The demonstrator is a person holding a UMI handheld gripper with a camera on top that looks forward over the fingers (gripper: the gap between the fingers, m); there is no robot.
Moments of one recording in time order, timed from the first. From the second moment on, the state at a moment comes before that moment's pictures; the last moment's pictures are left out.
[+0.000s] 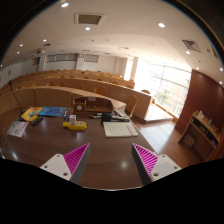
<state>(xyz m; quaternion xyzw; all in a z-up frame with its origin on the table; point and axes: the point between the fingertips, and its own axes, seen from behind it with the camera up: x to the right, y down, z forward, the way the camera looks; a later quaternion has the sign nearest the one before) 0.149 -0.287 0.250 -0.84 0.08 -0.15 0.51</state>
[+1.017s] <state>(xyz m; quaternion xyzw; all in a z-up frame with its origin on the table) 0.004 0.122 0.062 -0.85 0.01 -0.01 0.53</state>
